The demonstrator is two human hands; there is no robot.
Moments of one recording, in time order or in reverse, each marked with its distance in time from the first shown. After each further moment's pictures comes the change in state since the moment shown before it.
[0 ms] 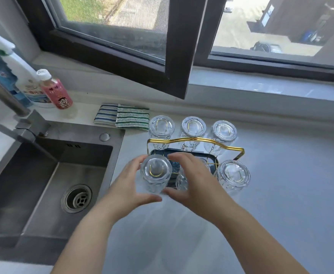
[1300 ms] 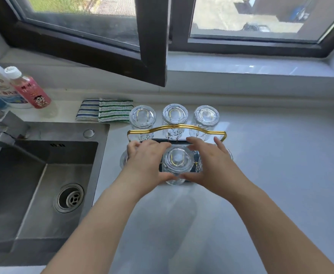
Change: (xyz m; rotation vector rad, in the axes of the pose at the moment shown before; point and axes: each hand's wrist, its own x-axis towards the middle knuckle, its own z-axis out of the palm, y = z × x) left_hand 0.035 0.057 0.043 0.665 0.023 0.265; right_hand -0.019 0.051 -0.033 -0.244 0.037 0.182
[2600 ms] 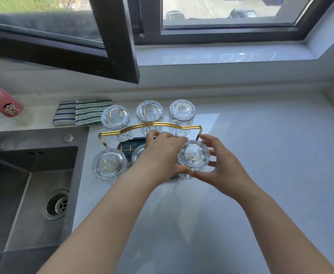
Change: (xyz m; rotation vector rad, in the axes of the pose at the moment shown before) left_hand 0.041 0.072 0.014 0.065 -0.184 0.177; right_hand -0.033 0.065 -0.005 0.588 0.092 0.237
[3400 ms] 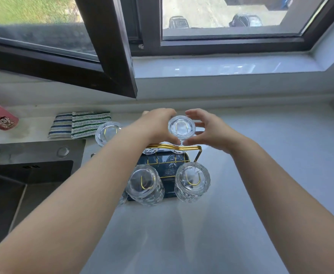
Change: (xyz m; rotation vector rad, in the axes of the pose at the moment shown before) left_hand 0.100 -0.039 -0.041 -0.081 -0.069 -0.133; right_hand 0.134 -0.017 -0.031 0.063 -0.205 0.018
